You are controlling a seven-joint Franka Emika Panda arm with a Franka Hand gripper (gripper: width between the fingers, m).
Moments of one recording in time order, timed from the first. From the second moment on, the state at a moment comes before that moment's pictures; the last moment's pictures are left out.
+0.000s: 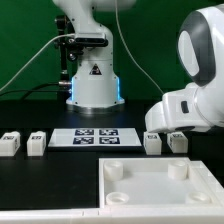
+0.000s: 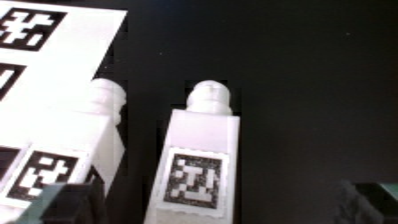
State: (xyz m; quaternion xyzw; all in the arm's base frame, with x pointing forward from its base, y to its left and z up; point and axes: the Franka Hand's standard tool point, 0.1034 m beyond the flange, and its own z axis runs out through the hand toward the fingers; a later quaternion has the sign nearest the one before) arm 0.391 0.177 0.037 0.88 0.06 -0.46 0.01
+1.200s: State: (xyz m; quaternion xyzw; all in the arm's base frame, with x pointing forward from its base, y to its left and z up) arm 0.379 0.175 0.011 0.88 0.06 -0.46 0.01
